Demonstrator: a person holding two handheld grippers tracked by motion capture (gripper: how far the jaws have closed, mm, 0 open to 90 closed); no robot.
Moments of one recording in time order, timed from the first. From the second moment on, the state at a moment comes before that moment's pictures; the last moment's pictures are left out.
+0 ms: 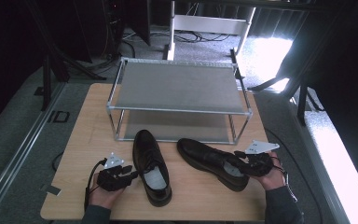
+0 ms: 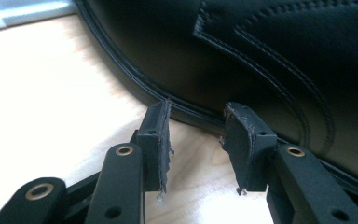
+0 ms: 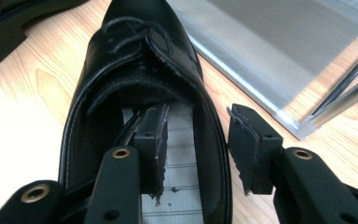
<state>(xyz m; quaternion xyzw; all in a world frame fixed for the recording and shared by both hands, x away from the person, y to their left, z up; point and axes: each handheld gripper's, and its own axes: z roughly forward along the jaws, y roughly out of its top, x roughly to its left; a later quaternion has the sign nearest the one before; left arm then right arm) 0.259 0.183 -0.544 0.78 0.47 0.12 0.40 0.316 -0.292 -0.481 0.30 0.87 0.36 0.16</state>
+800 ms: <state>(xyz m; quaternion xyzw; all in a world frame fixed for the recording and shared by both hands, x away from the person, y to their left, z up) 0.268 0.148 -0.544 0.79 0.44 0.08 0.42 0.330 -0.266 -0.480 0.30 0.87 0.35 0.17</state>
